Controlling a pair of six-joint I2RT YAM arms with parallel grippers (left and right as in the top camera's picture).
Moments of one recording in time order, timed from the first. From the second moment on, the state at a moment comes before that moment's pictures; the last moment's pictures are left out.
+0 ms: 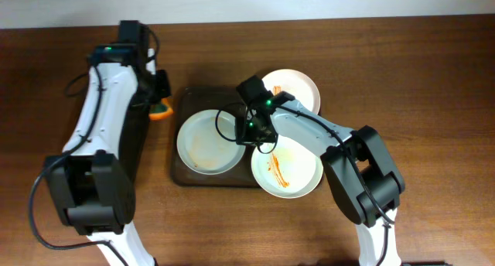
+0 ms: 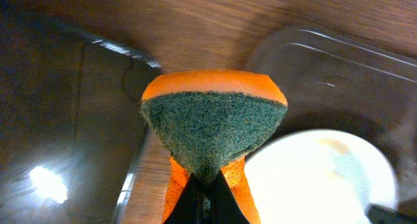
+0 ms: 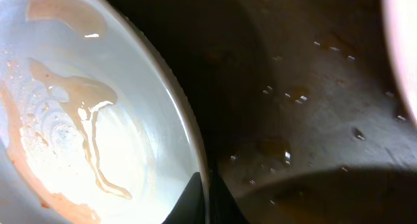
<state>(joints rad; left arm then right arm) 0.00 1.99 1.77 -1.12 0.00 -0.23 0.56 2.13 1.50 -0.68 -0.25 0.55</state>
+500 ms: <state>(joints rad) 0.13 1.99 1.77 -1.13 0.00 -0.23 0.97 2.01 1.66 -0.88 1.16 0.41</state>
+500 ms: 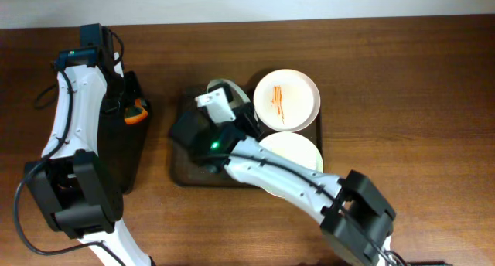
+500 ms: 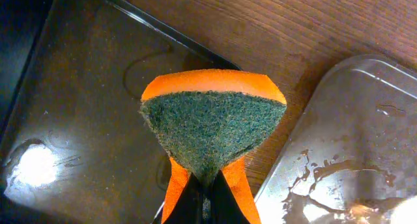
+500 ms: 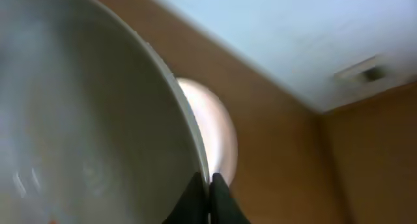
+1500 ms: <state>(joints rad) 0.13 1.99 1.77 -1.11 0.03 -0.23 0.54 2.23 1.63 -0.56 -0.22 0.11</state>
